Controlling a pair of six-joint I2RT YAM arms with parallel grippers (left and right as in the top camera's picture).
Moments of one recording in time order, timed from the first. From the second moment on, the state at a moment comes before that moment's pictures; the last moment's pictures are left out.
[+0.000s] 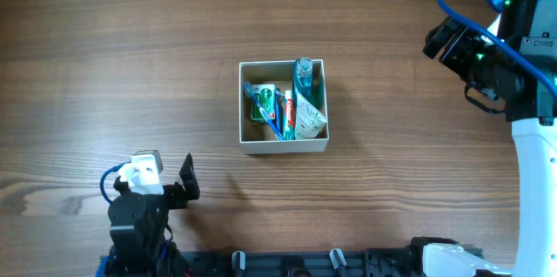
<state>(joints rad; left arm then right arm) 0.02 0.02 0.20 -0.66 0.02 -0.14 -0.06 1.36 1.59 -1.14 -0.03 0.51</state>
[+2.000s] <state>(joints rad) 0.02 0.01 0.18 -0.65 0.01 -0.14 -0.06 0.87 1.06 -0.54 0.05 0.23</state>
